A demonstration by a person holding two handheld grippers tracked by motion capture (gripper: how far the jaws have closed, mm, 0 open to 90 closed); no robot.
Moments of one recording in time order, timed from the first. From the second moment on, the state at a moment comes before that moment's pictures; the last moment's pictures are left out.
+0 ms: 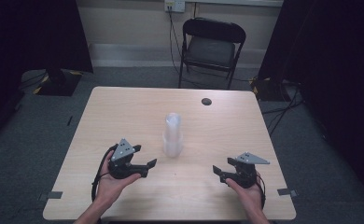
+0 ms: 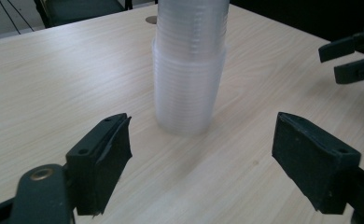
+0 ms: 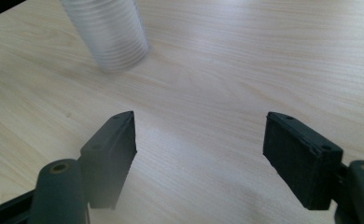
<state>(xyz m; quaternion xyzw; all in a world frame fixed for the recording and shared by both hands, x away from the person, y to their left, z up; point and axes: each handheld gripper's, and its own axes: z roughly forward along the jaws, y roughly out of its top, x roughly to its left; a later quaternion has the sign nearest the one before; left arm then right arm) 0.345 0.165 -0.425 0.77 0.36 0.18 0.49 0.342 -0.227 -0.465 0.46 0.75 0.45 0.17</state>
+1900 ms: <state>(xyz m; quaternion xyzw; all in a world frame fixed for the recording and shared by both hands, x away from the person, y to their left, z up) 0.442 0.099 -0.392 0.77 0.31 0.18 0.52 0.336 -0.232 -0.468 0.45 0.75 0.46 0.14</state>
